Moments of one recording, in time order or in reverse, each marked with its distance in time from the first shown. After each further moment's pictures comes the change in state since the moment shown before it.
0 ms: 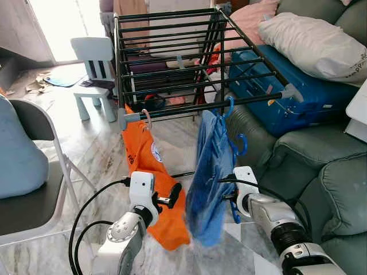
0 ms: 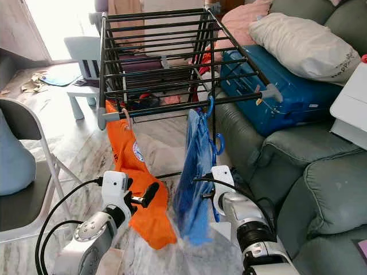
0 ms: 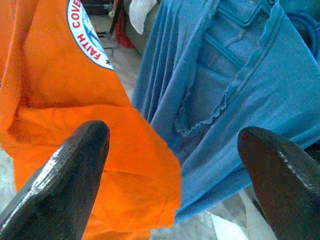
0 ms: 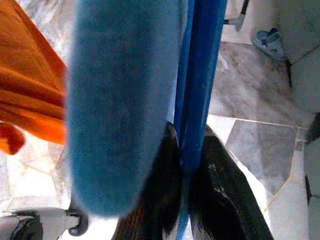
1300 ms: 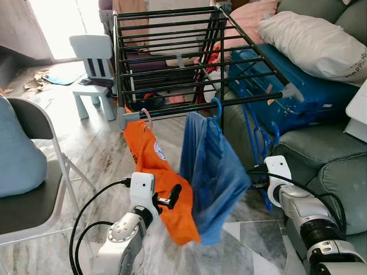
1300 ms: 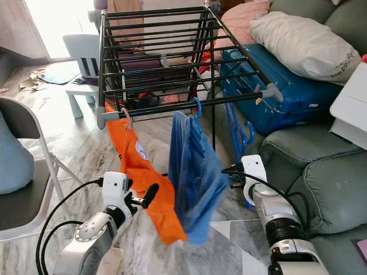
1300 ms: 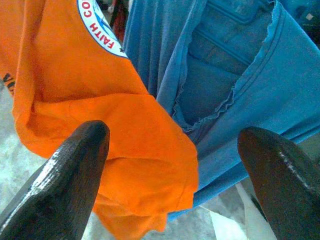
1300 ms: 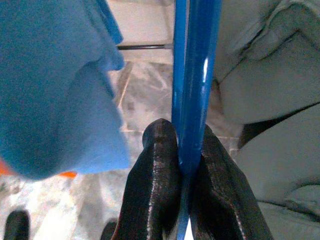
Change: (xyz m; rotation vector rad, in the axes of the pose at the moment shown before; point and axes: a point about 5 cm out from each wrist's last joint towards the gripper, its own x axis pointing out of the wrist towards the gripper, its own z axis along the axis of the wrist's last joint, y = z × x) left arm 0.000 0.001 -0.002 0.007 0.011 -0.006; right arm -0.025 -0.075 0.013 -0.022 -0.092 -0.195
